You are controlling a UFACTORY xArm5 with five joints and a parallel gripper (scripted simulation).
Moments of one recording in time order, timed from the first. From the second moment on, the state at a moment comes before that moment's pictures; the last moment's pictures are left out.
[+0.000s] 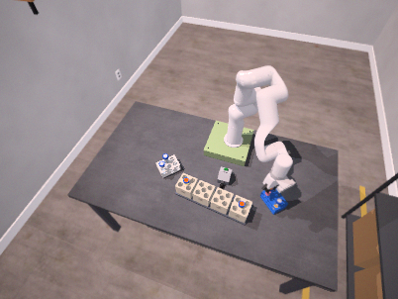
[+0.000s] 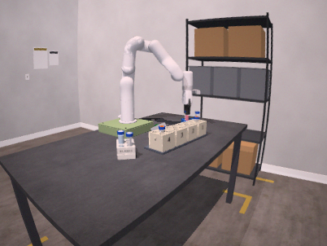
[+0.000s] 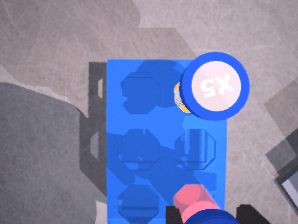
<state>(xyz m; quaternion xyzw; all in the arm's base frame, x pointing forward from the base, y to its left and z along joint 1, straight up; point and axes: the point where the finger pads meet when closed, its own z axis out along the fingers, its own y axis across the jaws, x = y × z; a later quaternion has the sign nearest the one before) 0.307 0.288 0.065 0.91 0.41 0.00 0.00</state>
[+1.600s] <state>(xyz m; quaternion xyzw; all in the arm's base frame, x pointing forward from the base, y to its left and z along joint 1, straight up) 0.307 0.289 0.114 0.91 0.41 0.00 0.00</state>
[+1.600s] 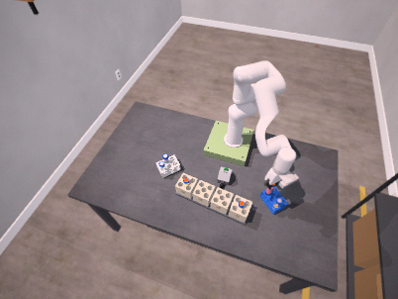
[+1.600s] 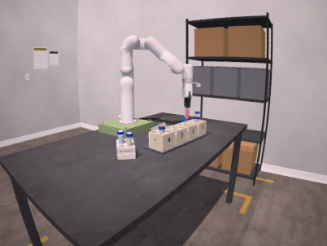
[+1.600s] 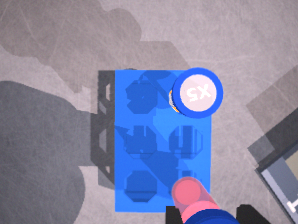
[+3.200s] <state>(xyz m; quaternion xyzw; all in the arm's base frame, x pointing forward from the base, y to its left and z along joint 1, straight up) 0.308 0.288 0.192 0.91 0.41 0.00 0.00</state>
